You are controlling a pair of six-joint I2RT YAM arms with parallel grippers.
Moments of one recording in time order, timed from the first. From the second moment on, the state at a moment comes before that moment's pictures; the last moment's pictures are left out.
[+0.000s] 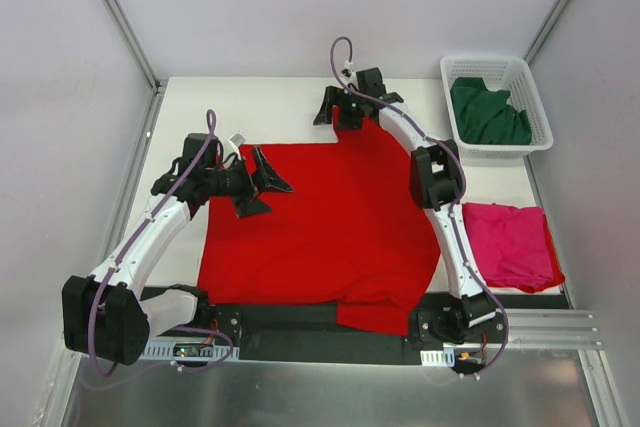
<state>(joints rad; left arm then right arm) -0.22 1.14 0.85 -0.52 0.73 -0.83 0.39 2.62 2.33 -0.47 -0.47 0.40</state>
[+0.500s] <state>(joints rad) -0.22 1.13 0.85 -0.52 0.73 -0.83 0.37 2.58 2.28 -0.41 -0.47 0.44</state>
